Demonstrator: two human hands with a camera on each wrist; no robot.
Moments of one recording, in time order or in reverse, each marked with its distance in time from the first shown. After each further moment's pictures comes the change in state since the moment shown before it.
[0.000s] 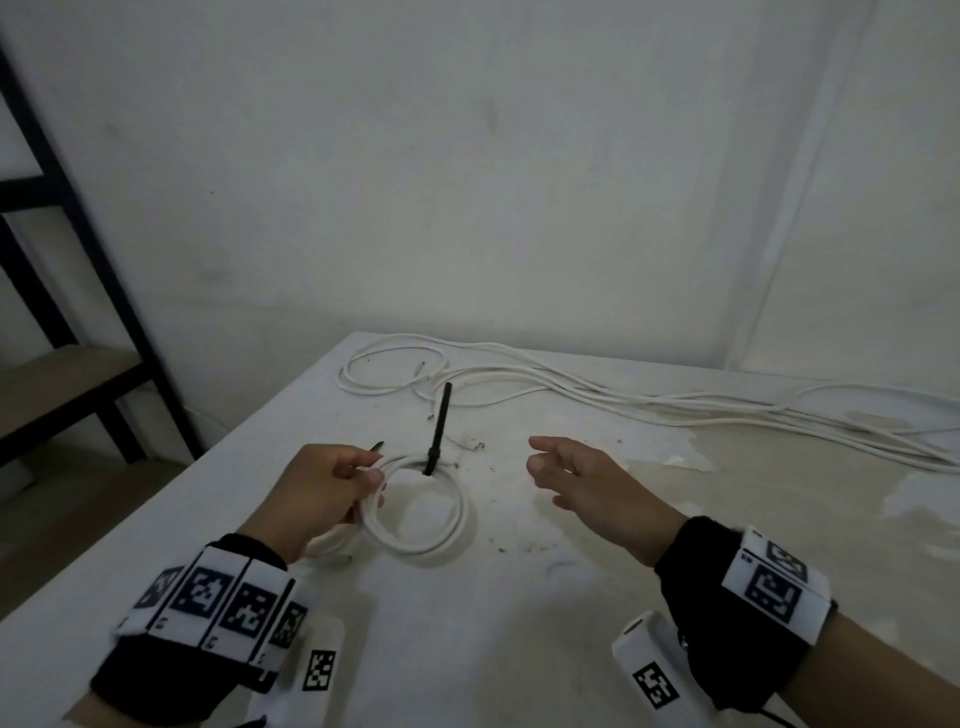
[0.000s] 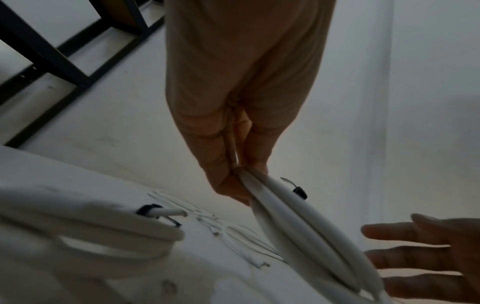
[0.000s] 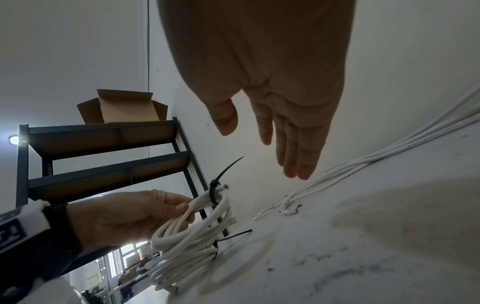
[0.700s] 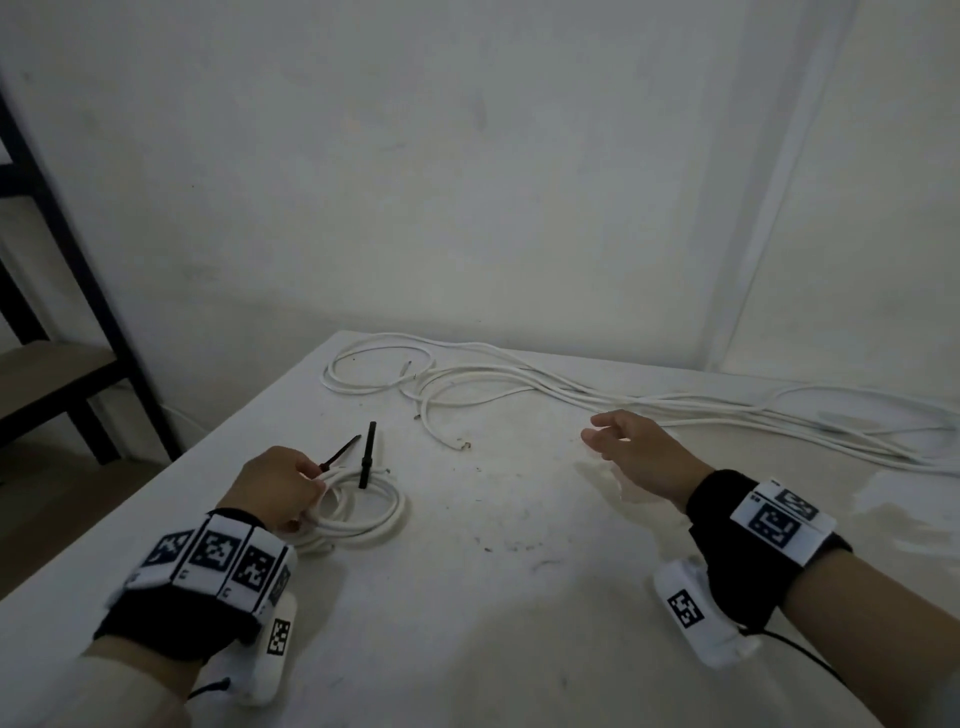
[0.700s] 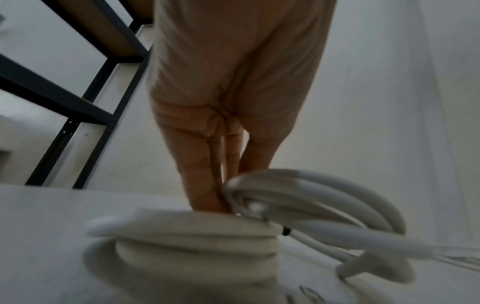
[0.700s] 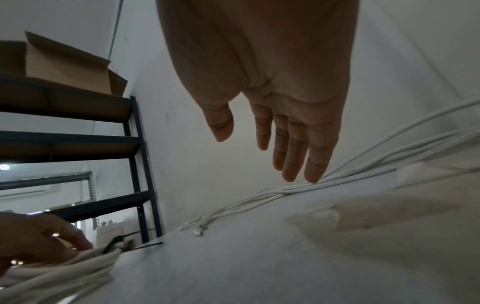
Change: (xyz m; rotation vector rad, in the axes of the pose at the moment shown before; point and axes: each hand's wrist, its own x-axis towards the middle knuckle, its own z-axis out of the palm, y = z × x) left_hand 0.036 -0.021 -0.022 0.424 0.094 -0.192; right_hand 0.030 0.026 -0.061 -0.199 0.206 0.102
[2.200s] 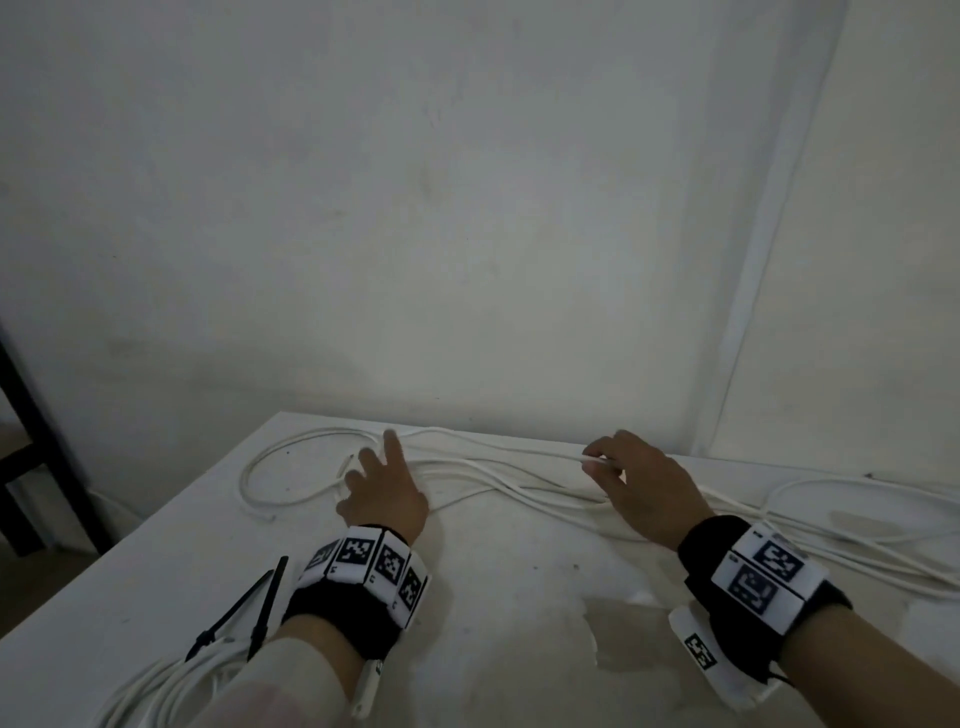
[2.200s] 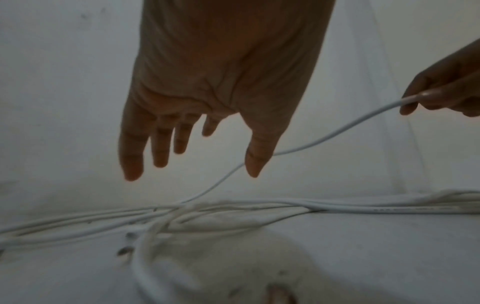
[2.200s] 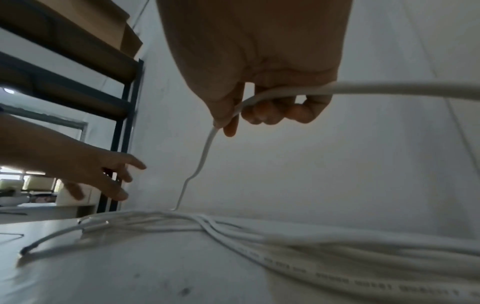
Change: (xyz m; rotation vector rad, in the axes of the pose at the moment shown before) left_hand 0.077 0.160 0.105 0.361 0.096 0.194; right_hand 0.098 0.012 -0.061 -0.473 0.257 -0.361
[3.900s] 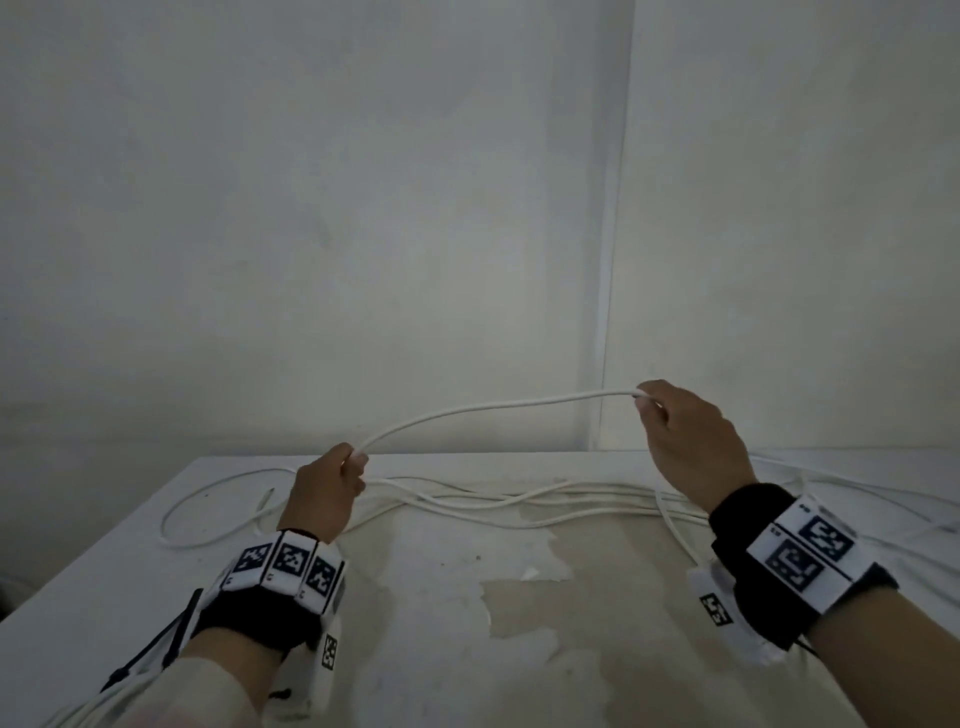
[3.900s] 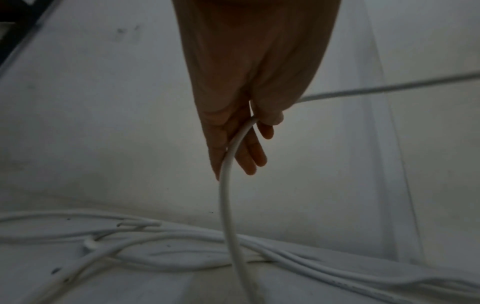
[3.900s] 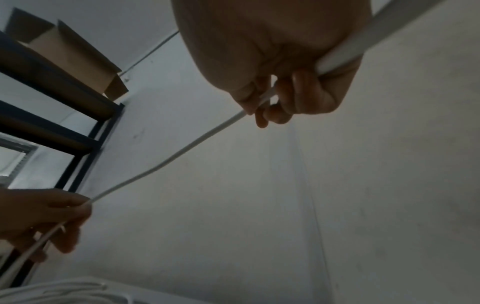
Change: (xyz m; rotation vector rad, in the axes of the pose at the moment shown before) left_hand -0.022 0.030 -0.016 -0.449 0.151 0.329; right_hand -0.068 0.043 -0.123 0.018 0.350 0.270
